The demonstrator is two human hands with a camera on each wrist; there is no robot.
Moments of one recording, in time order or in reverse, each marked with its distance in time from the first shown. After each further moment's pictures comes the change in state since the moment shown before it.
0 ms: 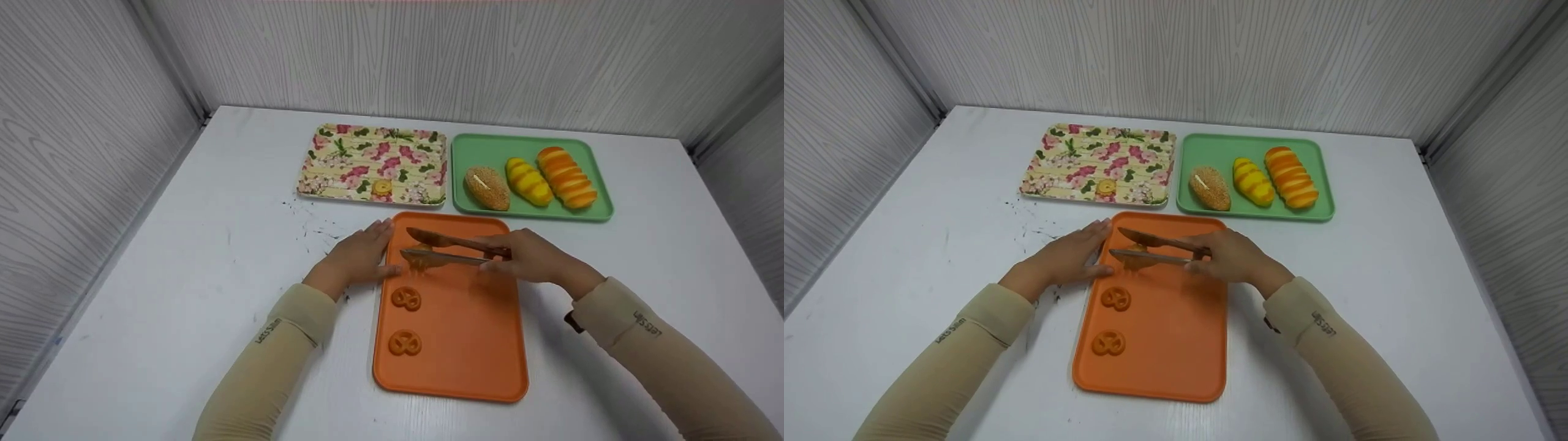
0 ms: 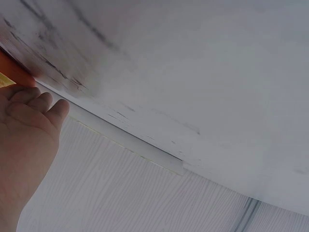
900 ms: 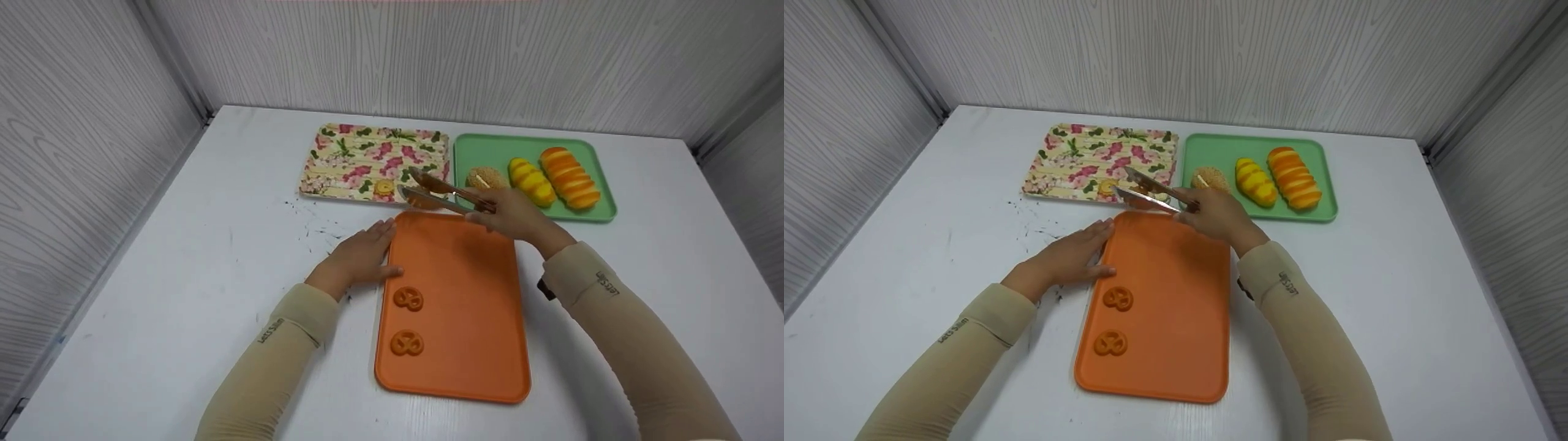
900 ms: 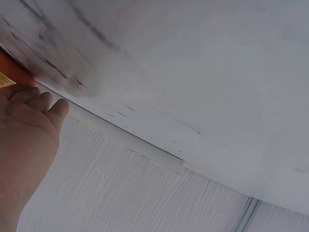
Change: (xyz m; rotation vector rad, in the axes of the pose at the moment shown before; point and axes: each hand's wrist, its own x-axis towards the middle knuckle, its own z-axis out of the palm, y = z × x) left_hand -0.002 0.001 0.000 -0.022 0.010 -0.011; right_hand 0.058 -0.002 -0.023 0.075 0.128 0.166
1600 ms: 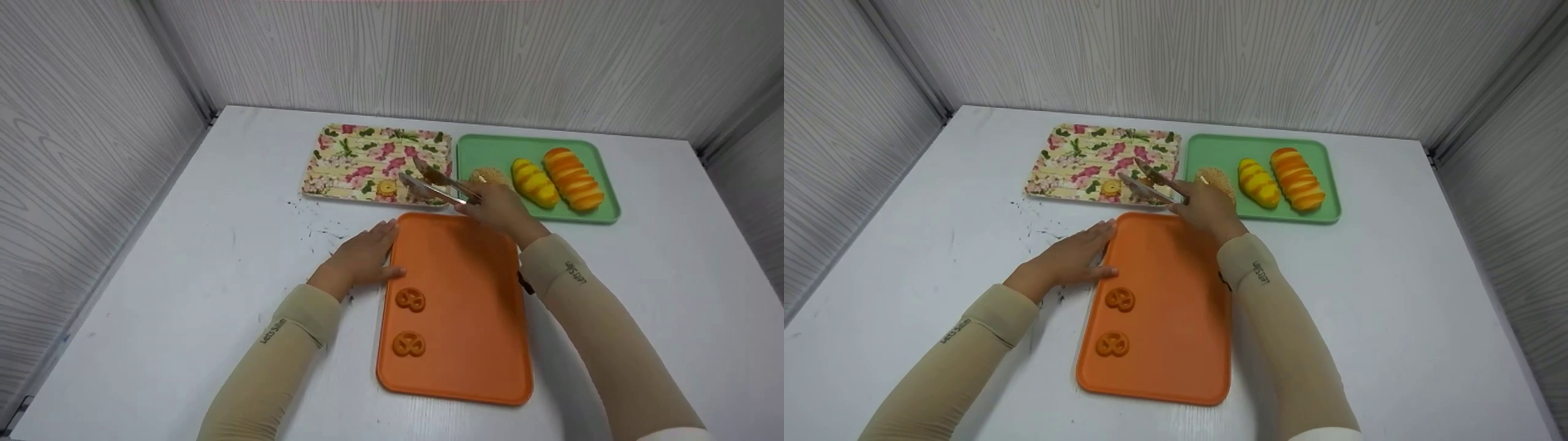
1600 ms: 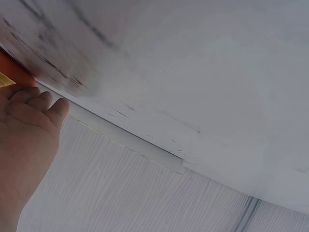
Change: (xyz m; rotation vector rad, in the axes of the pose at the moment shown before) left_hand 0.000 -0.001 0.000 -0.001 -0.006 -0.003; right_hand 0.034 -0.004 0.017 -0.129 0.107 0.148
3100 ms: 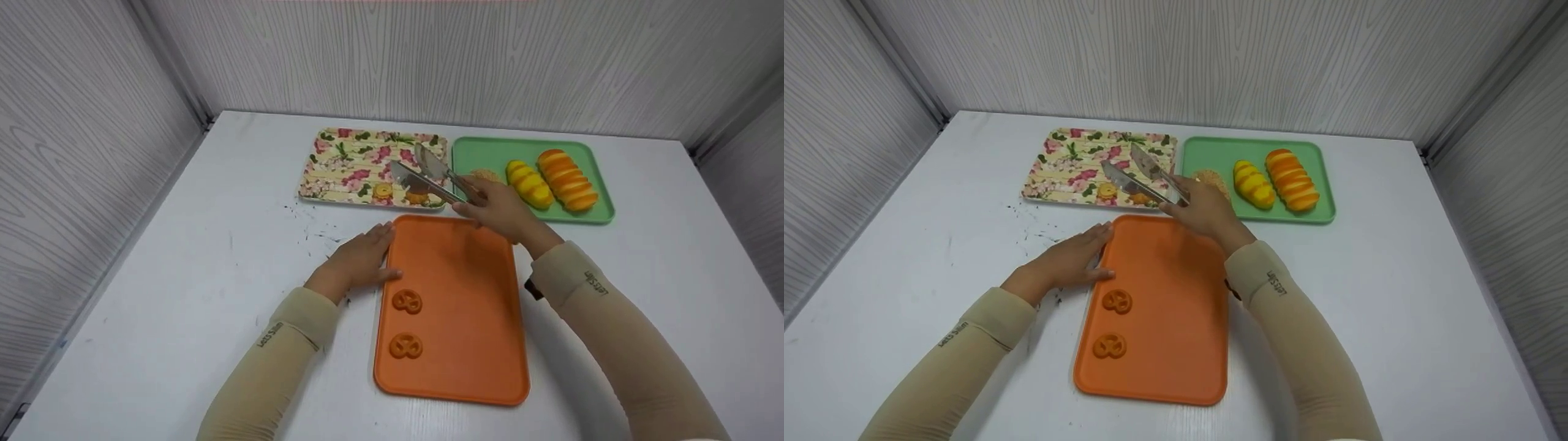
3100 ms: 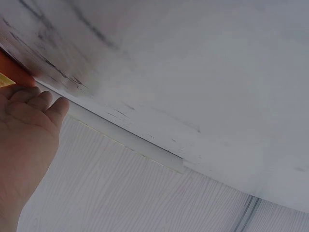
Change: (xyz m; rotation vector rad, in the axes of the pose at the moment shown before) left_hand 0.002 0.000 0.001 0.009 0.011 -0.002; right_hand -0.024 -0.006 -0.017 0.241 -0.018 -0.033
